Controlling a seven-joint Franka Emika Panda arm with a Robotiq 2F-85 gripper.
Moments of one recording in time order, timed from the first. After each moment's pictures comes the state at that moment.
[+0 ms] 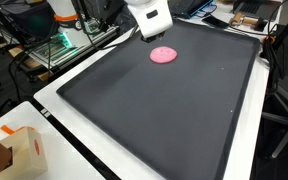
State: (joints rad) arm -0.18 0.27 -0.05 -1.94 0.59 1.80 -0.56
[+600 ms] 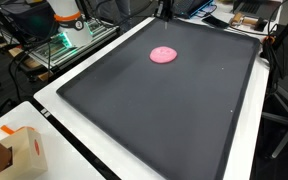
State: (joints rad) arm -0.09 0.20 -0.01 -1.90 0.46 1.80 -0.41
